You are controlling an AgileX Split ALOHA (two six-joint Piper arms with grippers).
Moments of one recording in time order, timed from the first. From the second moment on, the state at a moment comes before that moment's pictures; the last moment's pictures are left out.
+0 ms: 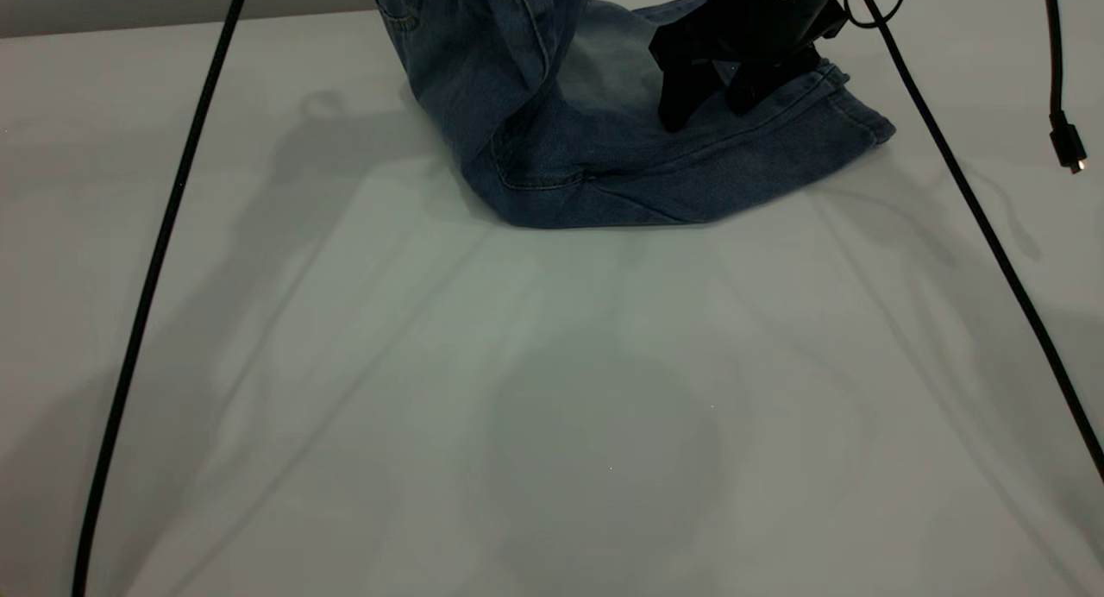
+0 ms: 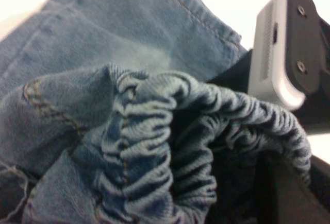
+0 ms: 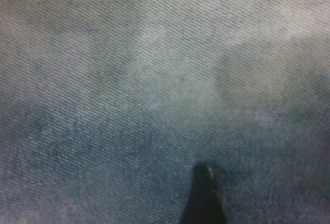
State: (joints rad) left arm -0.27 2.37 -2.12 -0.77 1.03 0.57; right arm 0.30 2.46 -1.79 0.35 0.62 -0.40
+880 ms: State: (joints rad) left arm -0.36 2.37 -2.12 -0.75 0.96 0.62; right arm 0.21 2.45 -2.11 0.10 0.85 -0.24
